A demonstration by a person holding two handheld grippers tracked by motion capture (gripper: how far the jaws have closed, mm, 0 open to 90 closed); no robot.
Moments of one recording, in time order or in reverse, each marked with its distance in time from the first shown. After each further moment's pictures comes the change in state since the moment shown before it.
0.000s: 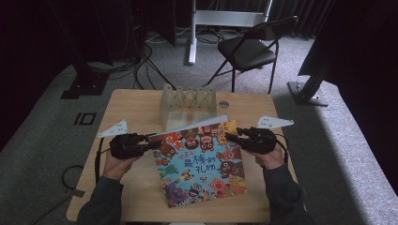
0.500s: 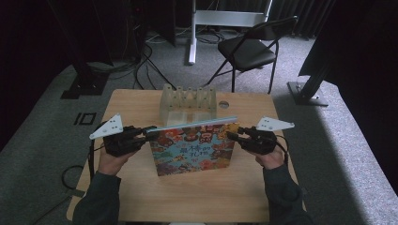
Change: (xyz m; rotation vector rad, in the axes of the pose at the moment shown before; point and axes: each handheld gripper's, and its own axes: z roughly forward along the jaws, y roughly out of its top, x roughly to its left) left arm -0.024 0.035 -0.012 -0.051 0.067 0.195; right arm -0.001 -0.003 0.001 -0.031 -0.055 -0.062
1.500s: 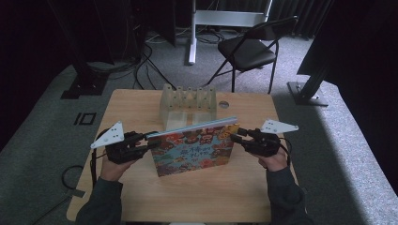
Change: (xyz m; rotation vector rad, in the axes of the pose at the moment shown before) left arm -0.013 -0.015 0.002 -0.043 -0.038 0.011; right arm -0.005 -0.010 -0.009 -0.009 0.014 0.019
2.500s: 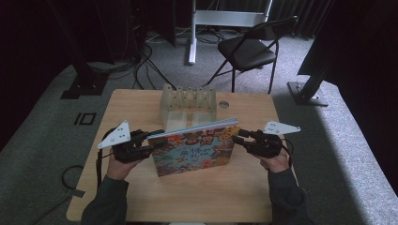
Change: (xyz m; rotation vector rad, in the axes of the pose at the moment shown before) left arm -0.007 0.005 0.015 -0.022 -0.006 0.026; right arm -0.004 -0.007 -0.004 0.000 0.007 0.022
